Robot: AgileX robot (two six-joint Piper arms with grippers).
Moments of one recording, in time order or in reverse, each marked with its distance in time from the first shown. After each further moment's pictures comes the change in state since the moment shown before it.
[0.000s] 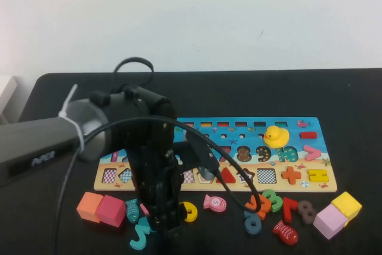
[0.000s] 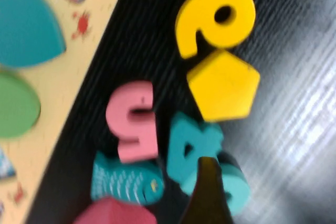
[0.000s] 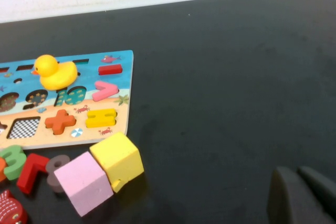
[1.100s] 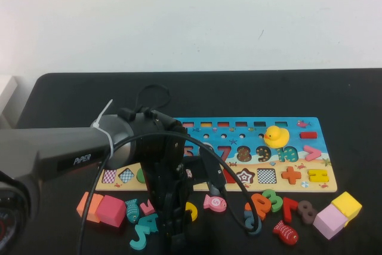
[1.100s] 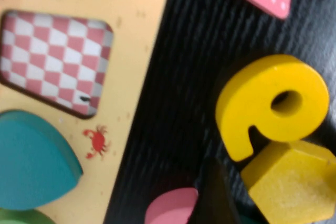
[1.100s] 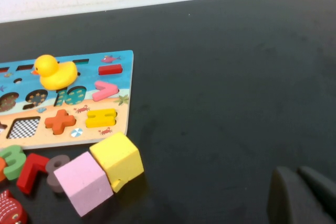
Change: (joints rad) right arm 0.000 0.000 0.000 0.000 0.000 0.000; left arm 0.000 0.146 -0.002 0.010 -0.189 0.170
